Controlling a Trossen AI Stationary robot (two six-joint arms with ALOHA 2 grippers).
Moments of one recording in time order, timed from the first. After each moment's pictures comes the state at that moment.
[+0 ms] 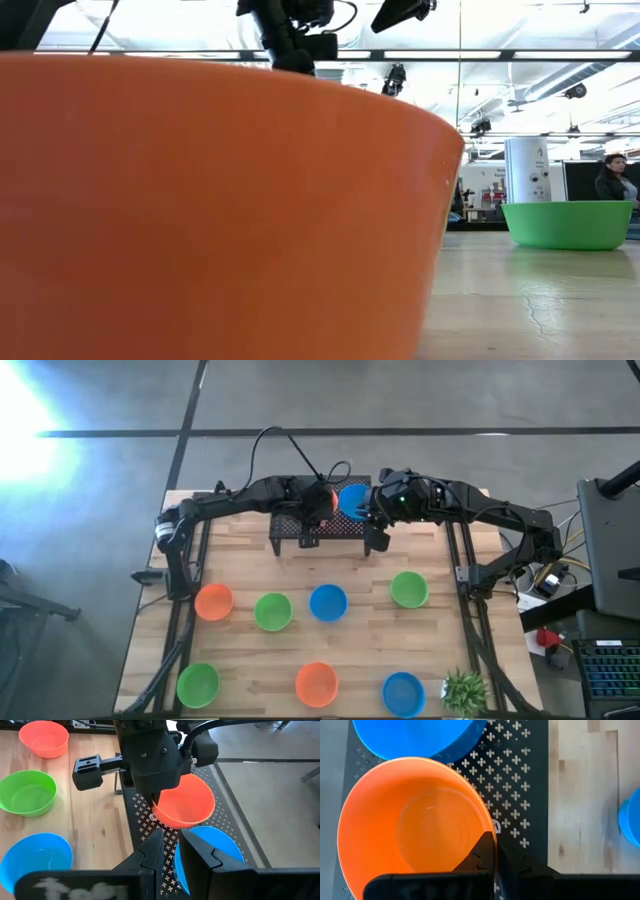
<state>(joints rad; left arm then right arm) 0.32 1.82 1.79 -0.96 -0.12 0.37 -0.19 1.43 1.61 -0.86 0.21 -0.12</state>
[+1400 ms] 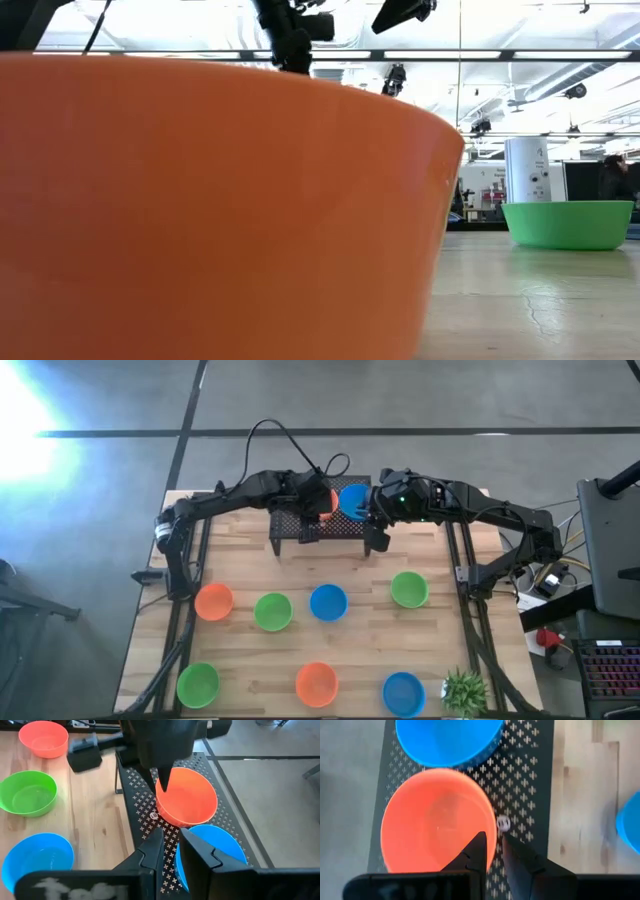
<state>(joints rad) 0.31 1.81 1.92 -1.09 -0.16 0.33 -0.19 1.43 1.61 -0.86 0.21 -0.11</state>
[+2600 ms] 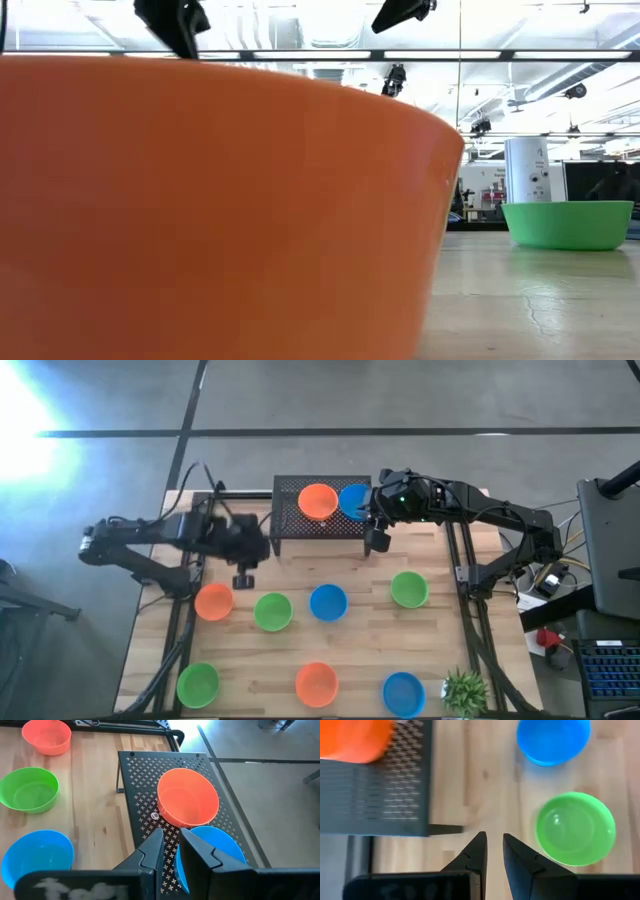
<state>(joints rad) -0.02 1.19 1.29 -1.15 -0.21 0.07 -0.19 1.43 1.61 -0.86 0.20 -0.13</state>
